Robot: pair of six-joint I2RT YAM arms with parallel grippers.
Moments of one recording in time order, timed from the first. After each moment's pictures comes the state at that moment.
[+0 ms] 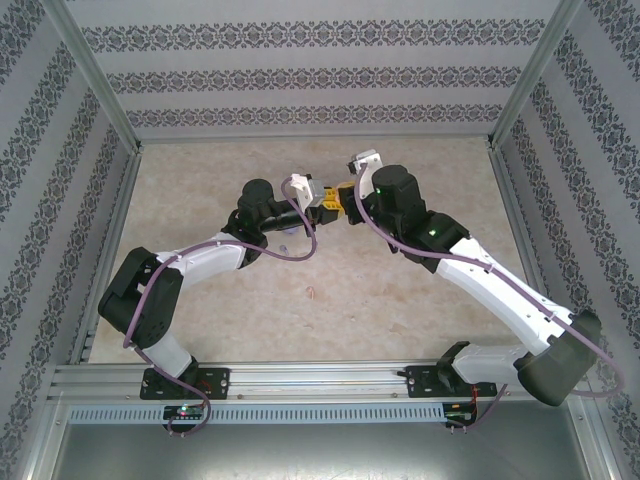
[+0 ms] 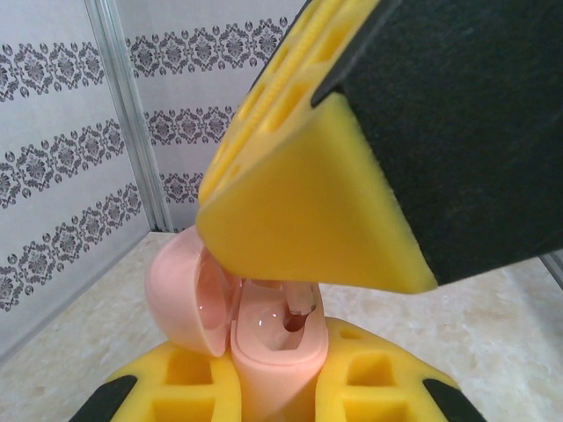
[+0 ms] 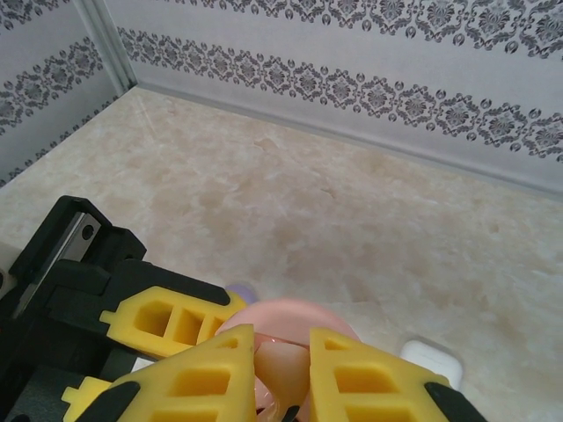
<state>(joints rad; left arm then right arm) -0.54 1.64 0.96 0.72 0.71 0.10 0.68 1.25 1.19 -0.37 0.14 0.15</state>
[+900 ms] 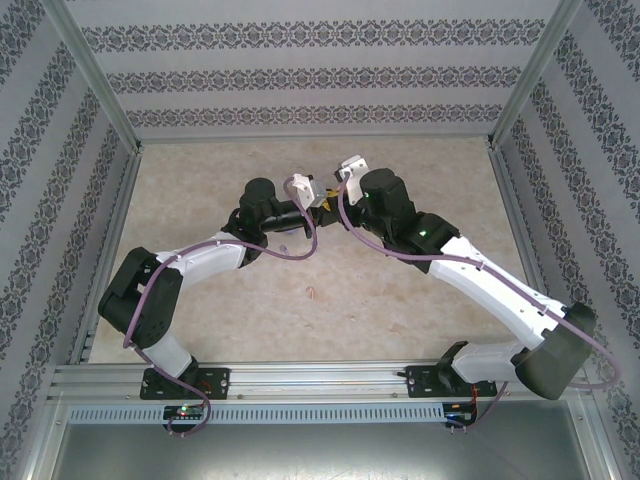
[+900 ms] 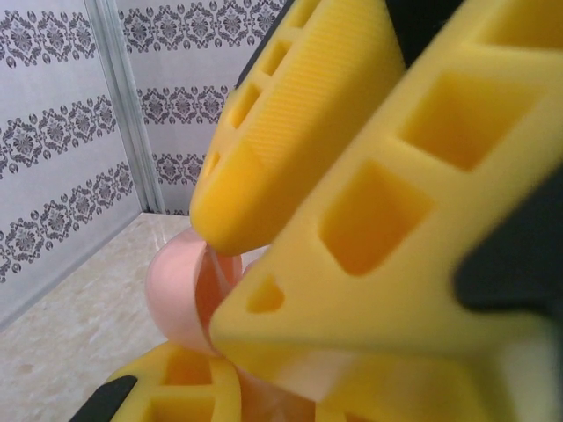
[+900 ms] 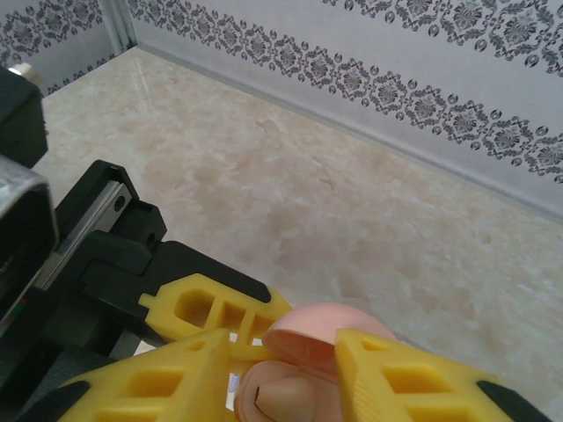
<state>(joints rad) -0.54 1.64 0.97 0.66 0.72 0.10 0.72 1.29 1.22 -0.40 0.17 0.06</state>
